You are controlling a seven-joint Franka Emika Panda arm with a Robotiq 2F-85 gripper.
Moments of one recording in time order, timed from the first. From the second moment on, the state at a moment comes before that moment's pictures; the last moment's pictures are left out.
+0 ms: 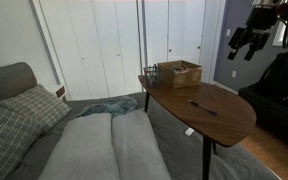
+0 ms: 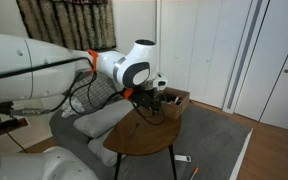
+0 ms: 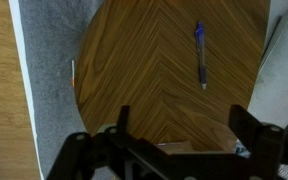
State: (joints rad) arm 0.00 -0.70 -0.15 -2.52 0.07 2.04 -0.15
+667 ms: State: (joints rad) arm 0.00 -0.70 -0.15 -2.52 0.08 2.04 -0.15
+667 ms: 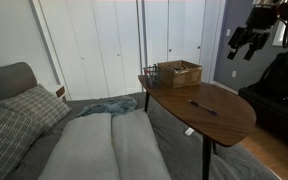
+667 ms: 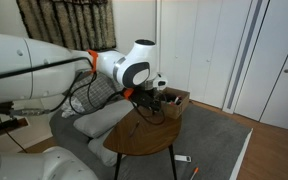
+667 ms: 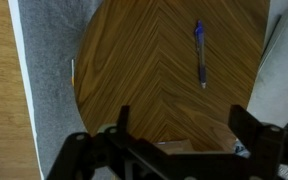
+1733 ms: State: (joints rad) arm 0.33 -0.59 -0.33 -2.53 0.67 2.84 -0.27
